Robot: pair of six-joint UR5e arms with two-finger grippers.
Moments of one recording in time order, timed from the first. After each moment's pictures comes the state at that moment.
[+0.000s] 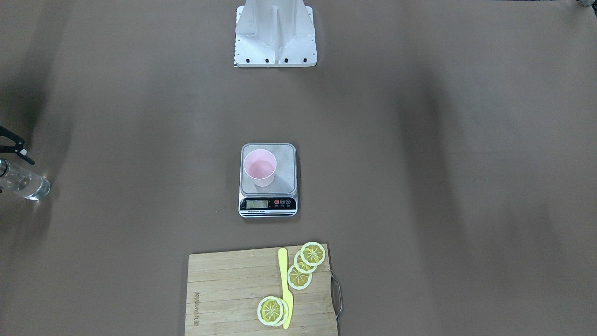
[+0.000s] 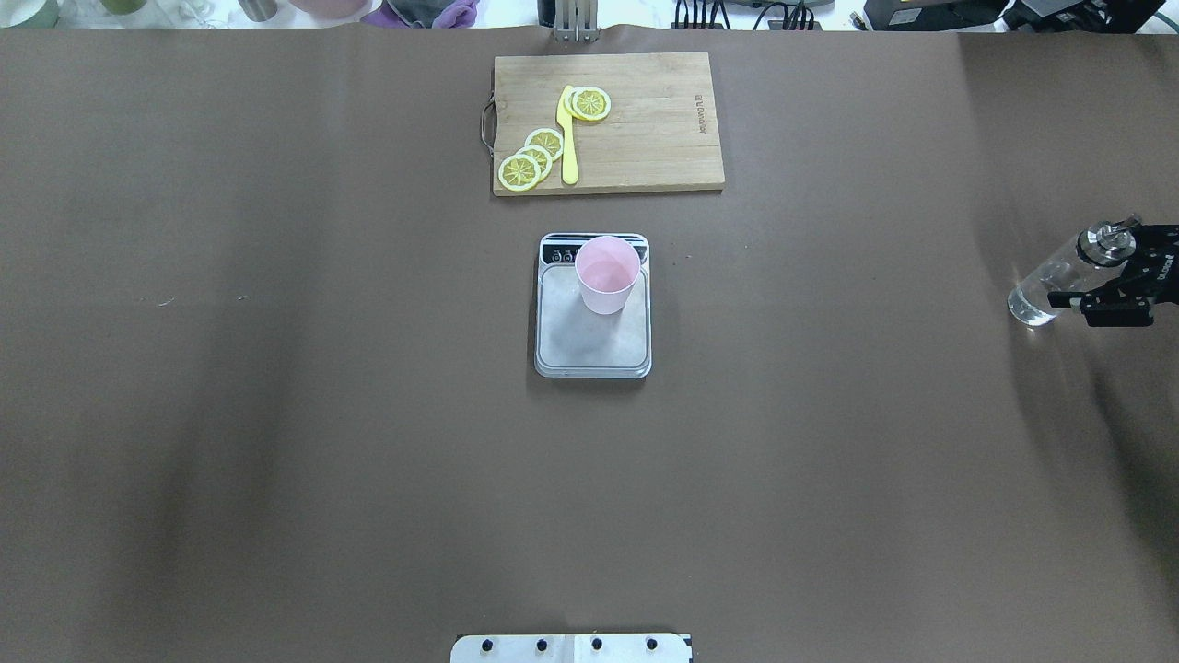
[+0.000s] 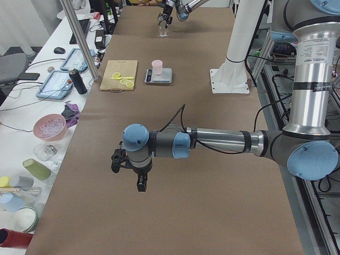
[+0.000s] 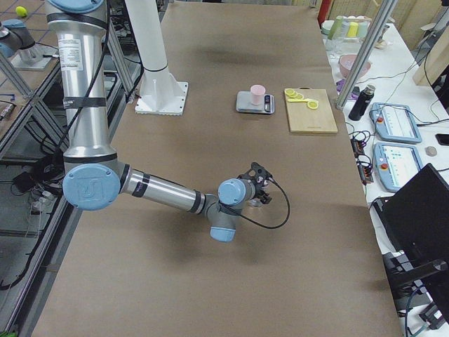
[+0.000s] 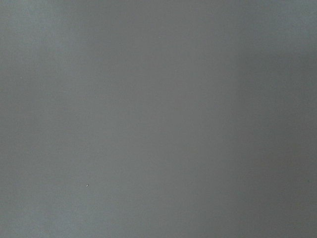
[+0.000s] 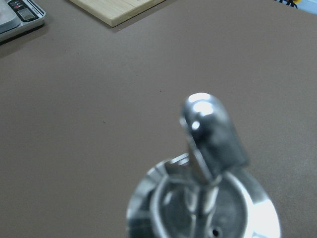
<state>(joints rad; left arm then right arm) -1.60 -1.57 -1.63 -1.53 -2.36 -0.01 1.16 -1.54 1.14 0.12 2.32 0.34</state>
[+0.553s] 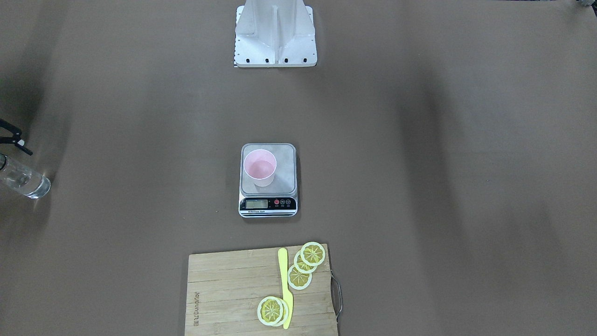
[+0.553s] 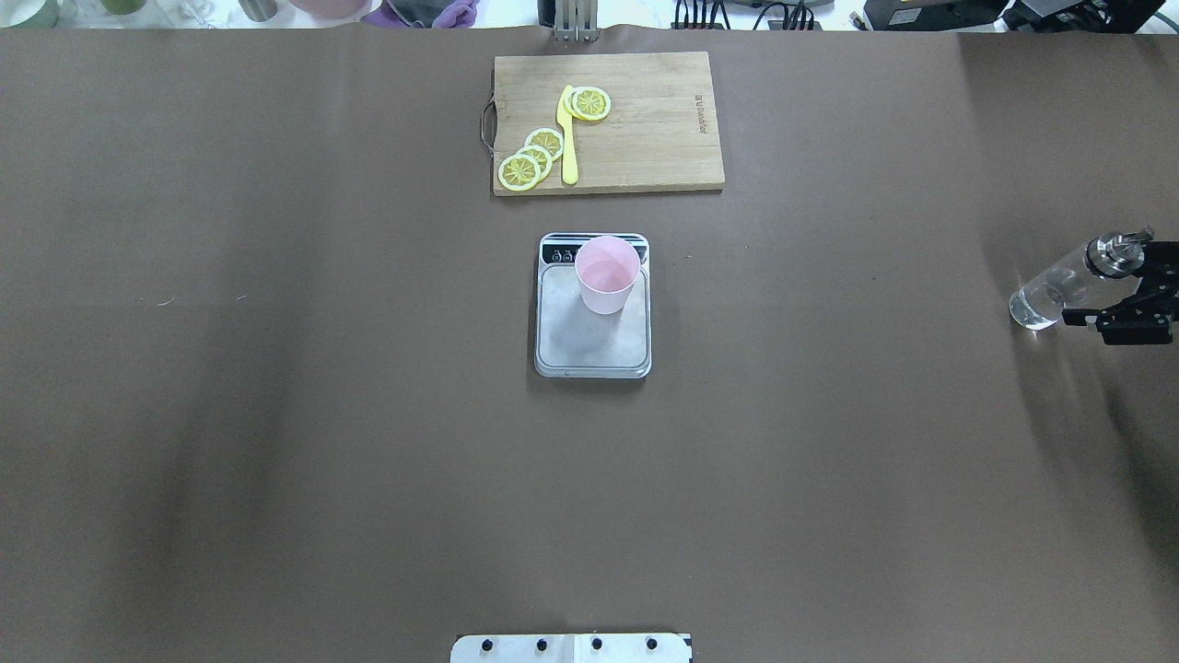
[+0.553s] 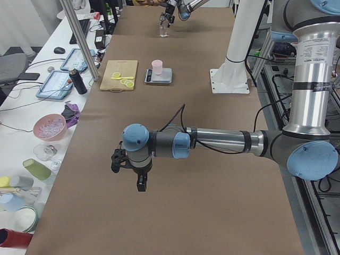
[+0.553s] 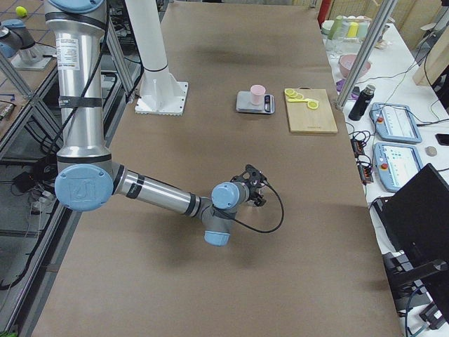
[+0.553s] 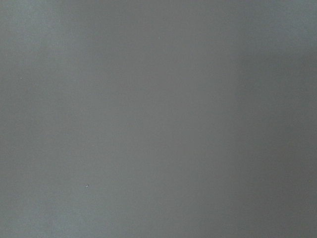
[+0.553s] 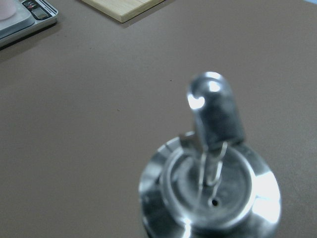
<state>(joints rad) -1.60 -1.57 -1.63 -1.53 -2.36 -0.01 1.16 -1.58 1.15 0.16 2.34 0.37</state>
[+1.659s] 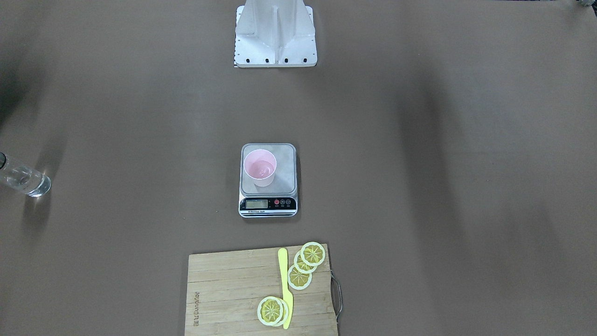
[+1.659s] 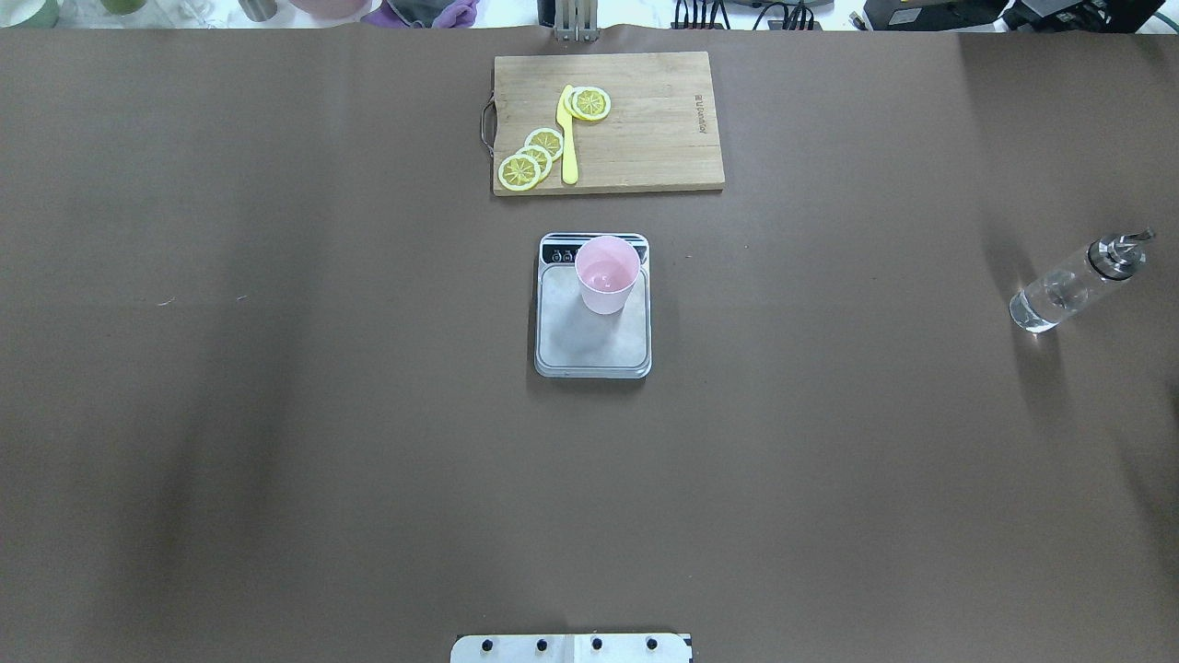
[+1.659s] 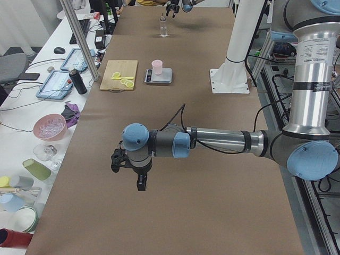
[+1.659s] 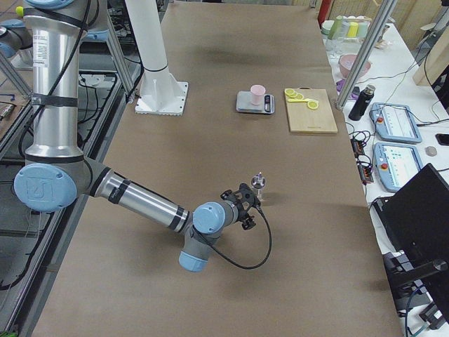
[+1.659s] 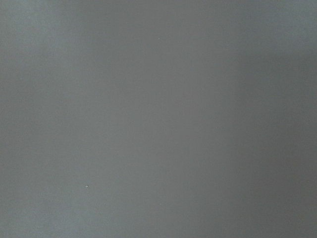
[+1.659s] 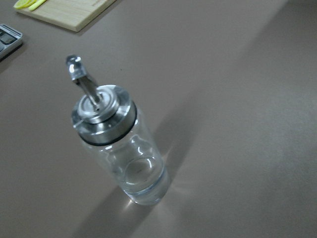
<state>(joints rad) -1.60 -1.57 -1.63 -1.53 -2.36 -0.01 1.42 -1.65 1.17 0.04 2.55 0.41</state>
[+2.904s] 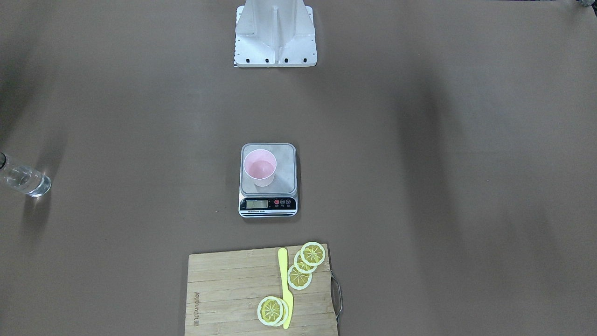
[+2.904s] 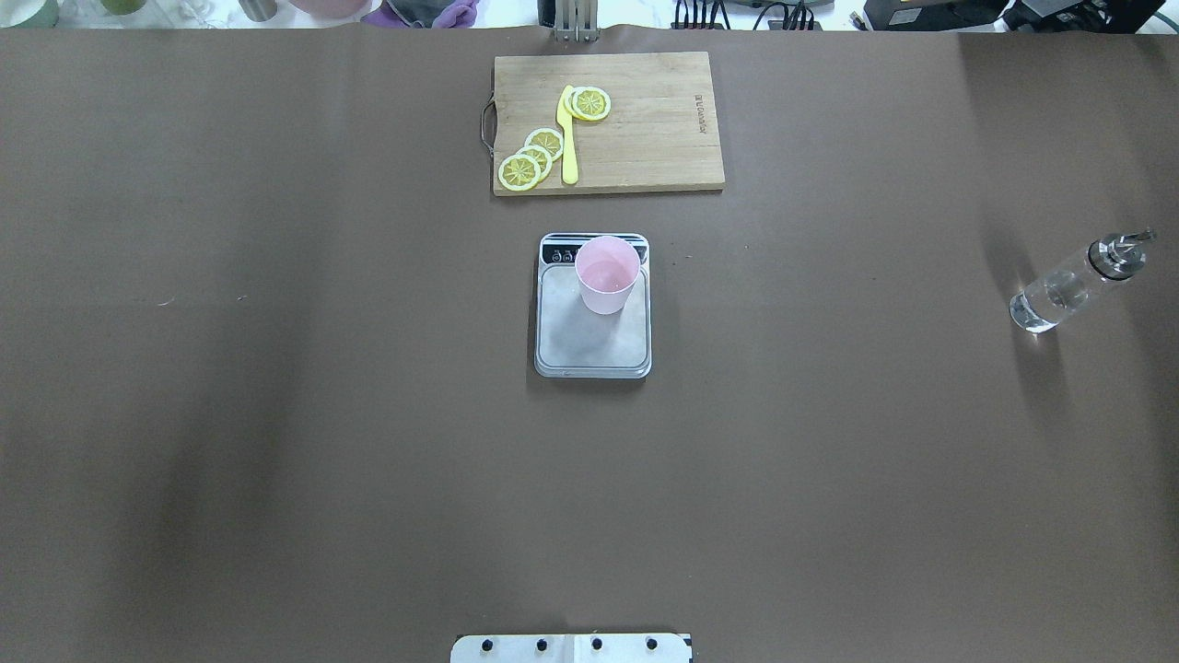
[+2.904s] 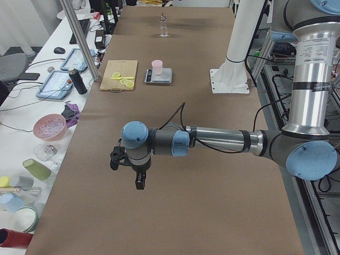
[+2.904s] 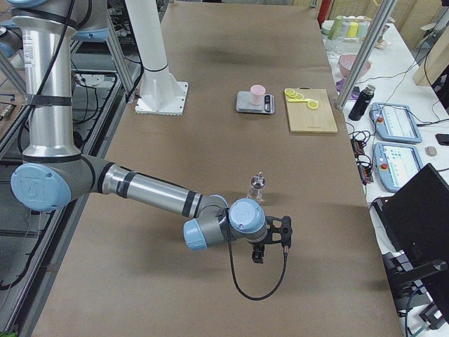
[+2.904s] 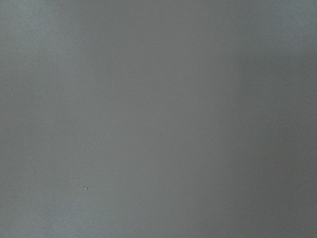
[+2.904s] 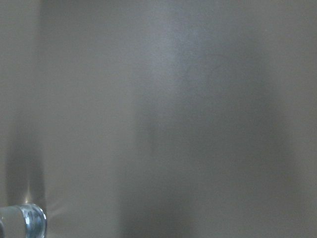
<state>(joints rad) -1.60 -1.58 -1.63 -1.54 -2.36 0.00 1.61 -1.59 1.35 -1.03 2.44 0.32</state>
